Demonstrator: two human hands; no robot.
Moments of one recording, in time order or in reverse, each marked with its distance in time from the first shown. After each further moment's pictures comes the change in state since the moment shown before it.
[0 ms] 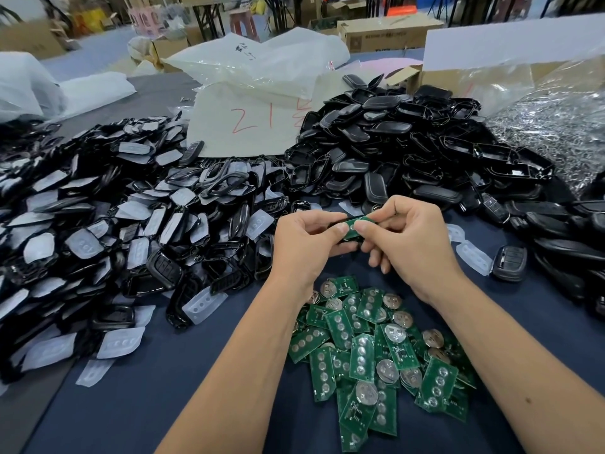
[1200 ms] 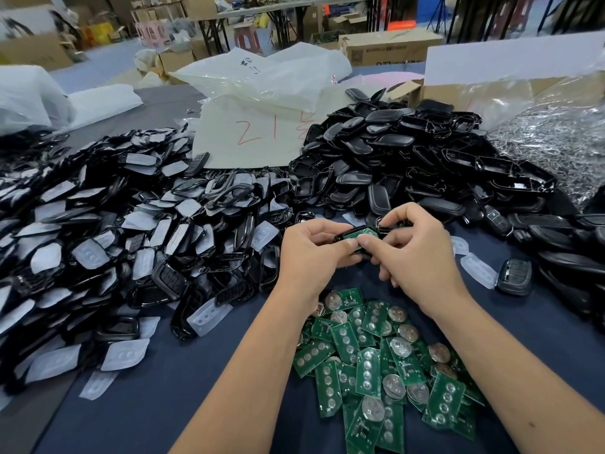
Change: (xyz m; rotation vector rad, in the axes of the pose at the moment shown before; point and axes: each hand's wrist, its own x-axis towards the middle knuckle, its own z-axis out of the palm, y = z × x) left_hand 0.000 0.004 0.002 0.023 -0.034 0.004; right_hand -0.006 -0.009 0.002 -0.224 0.093 -0.018
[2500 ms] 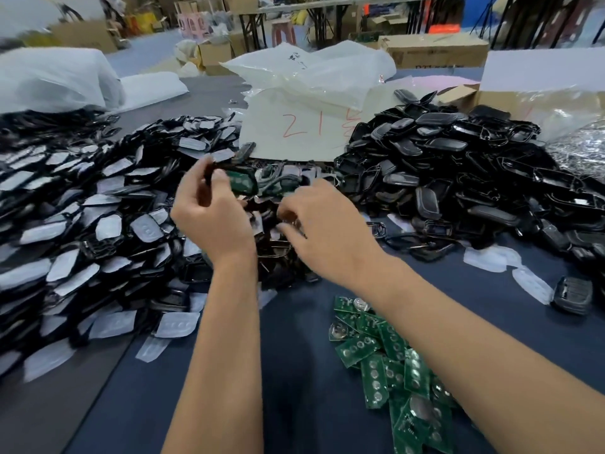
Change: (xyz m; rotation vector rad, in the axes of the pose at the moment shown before) left_hand 0.015 0.056 -0.120 -0.125 0.973 0.517; right_hand 0.012 -0.089 0.123 -0.638 -0.355 -0.759
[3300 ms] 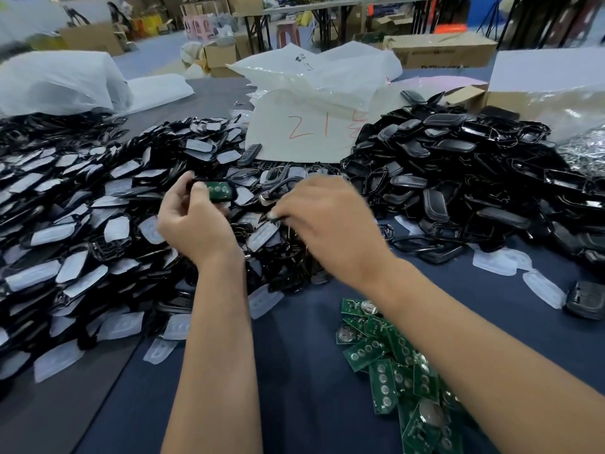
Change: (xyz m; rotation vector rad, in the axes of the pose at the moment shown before) left_hand 0.023 -0.004 -0.017 -0.079 0.155 -0.171; right_hand 0.002 -0.001 0.002 -0.001 0.159 -0.148
